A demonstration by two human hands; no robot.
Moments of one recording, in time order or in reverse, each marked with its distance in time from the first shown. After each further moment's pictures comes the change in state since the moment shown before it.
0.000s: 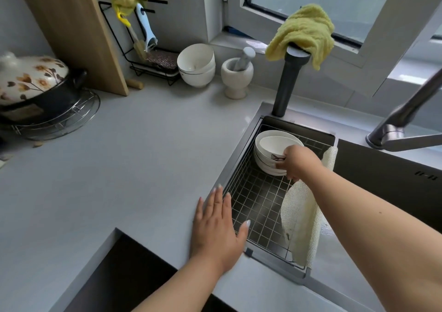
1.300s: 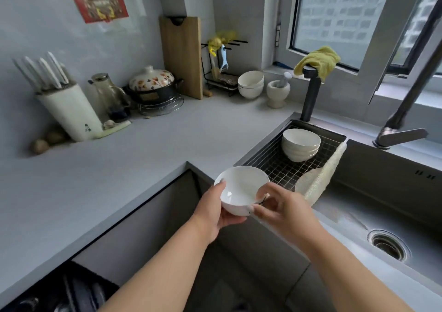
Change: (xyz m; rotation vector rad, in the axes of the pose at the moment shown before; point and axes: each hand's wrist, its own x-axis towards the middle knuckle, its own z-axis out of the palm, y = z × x) left_hand -0.227 0.030 -0.077 -1.822 0.089 -0.599; right_hand -0.358 0.023 0.078 0.382 0.102 -0.788
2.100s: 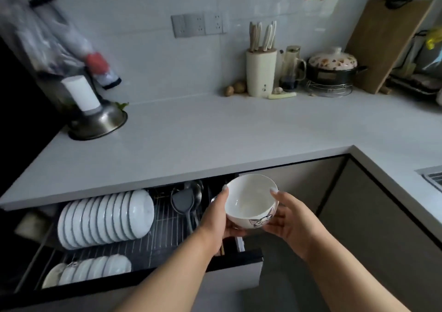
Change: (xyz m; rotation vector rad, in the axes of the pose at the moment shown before) left_hand -0.243 -0.091 -0.295 -0.225 0.598 0.163; right_hand -0.107 -0.208 0.258 0.893 -0.658 0.477
